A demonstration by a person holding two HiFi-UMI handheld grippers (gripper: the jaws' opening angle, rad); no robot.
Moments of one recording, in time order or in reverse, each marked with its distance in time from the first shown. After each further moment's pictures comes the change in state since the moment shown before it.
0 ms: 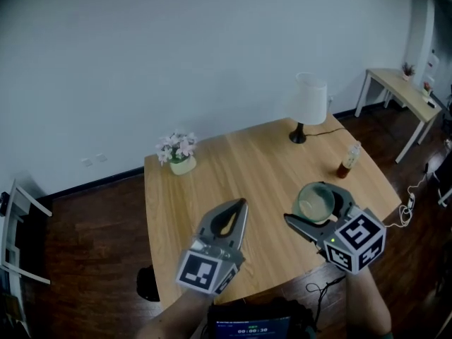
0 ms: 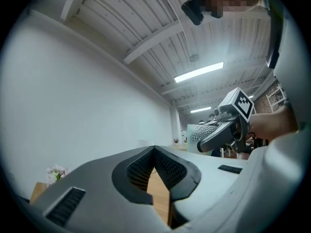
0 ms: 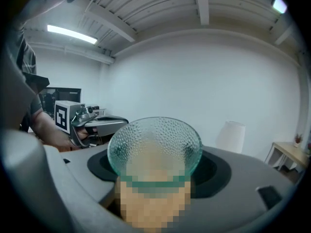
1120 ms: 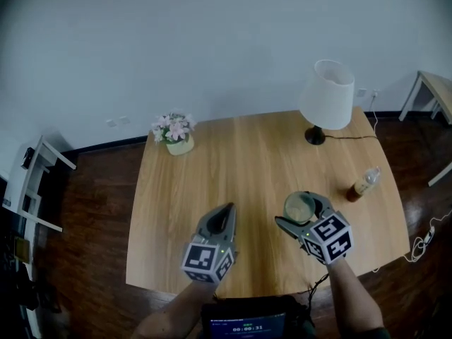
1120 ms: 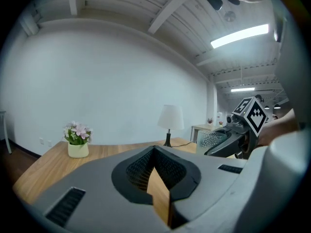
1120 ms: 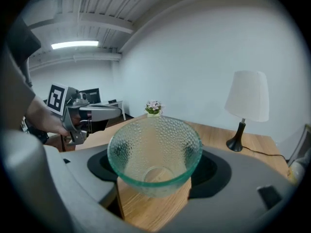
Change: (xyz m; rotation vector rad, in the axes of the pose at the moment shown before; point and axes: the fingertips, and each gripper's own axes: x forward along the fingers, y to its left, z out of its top) left arm 0.099 0.013 -0.163 -0.078 0.277 0.453; right arm 0.104 -0.142 -0.160 0.037 0.140 0.313
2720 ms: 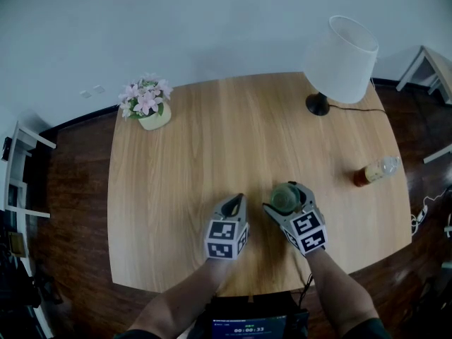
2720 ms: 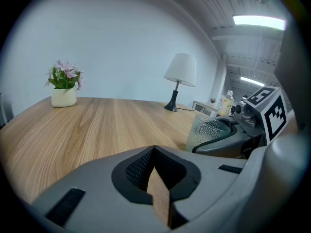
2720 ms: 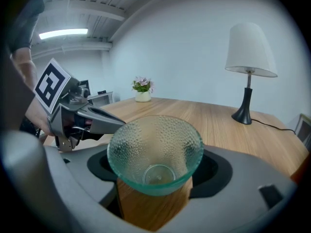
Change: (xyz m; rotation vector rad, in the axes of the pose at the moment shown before) left arm 0.087 0.014 -0.182 -0.099 0.349 0.000; right arm 0.115 -0.035 -0.112 0.050 0.063 -0.091
